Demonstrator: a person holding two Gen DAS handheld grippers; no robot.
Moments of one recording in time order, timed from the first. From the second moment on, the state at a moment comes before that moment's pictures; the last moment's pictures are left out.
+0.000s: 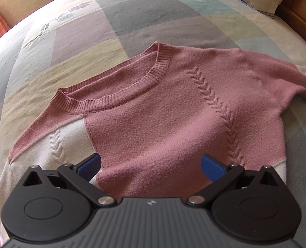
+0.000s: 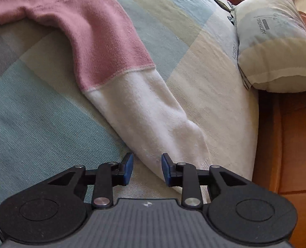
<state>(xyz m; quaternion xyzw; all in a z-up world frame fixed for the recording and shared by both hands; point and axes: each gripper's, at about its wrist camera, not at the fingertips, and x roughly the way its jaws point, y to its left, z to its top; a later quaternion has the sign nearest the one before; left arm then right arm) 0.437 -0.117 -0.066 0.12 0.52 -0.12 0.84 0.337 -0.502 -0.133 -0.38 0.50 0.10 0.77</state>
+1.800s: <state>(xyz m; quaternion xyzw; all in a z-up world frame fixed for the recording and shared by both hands) 0.439 -0.124 -0.070 0.12 0.53 -0.11 0.83 0.426 -0.512 -0.130 0.14 0.46 0.14 0.86</state>
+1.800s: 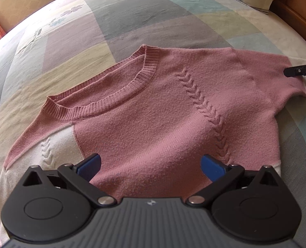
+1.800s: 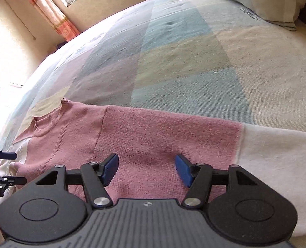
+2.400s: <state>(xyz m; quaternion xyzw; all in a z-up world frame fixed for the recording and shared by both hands) 0.425 -0.092 -0.072 0.09 0.53 -0.08 0.84 0.404 -0.404 -0.130 -0.07 0.45 0.08 0.89</state>
